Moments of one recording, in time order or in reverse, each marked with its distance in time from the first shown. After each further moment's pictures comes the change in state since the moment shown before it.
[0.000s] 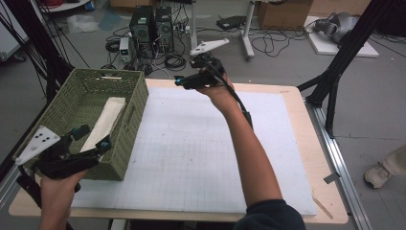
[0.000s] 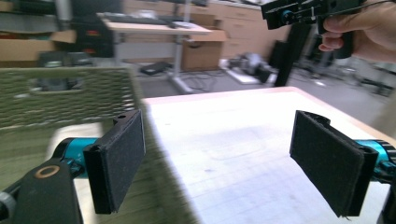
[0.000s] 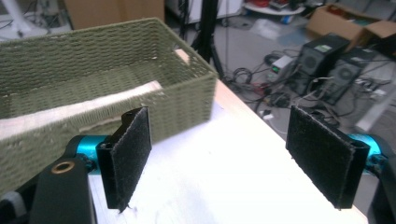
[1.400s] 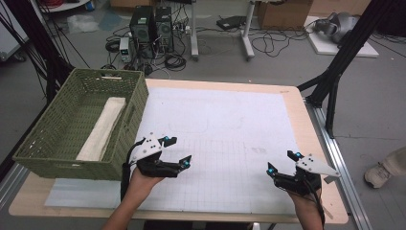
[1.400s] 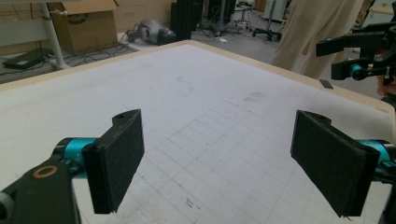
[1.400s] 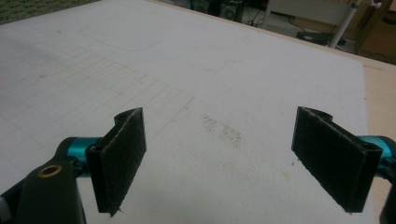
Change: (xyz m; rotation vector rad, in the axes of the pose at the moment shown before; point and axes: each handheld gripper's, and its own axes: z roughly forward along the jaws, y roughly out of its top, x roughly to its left) left arm -0.087 -0.079 0.132 0.117 -0.391 0.123; right arm 0.053 -0.290 -0.208 -0.010 -0.410 0.219
